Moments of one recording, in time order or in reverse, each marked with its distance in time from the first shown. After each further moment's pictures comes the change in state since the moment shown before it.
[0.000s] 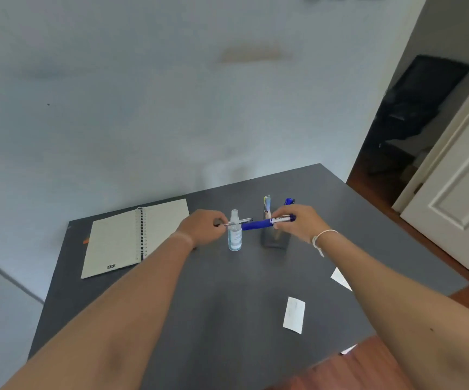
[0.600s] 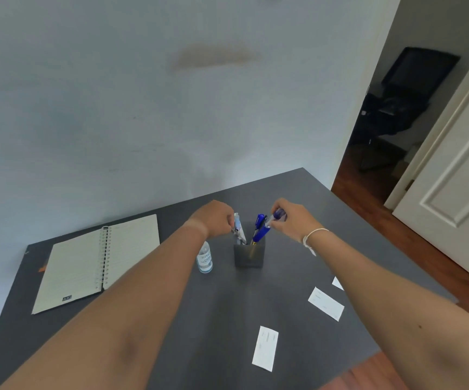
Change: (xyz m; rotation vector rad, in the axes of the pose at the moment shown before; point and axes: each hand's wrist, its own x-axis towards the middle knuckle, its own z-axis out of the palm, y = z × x) left_hand 0.094 0.096 0.021 0.251 -0.147 0.085; right_hand 0.056 0.046 -0.057 -0.108 0.030 0.010
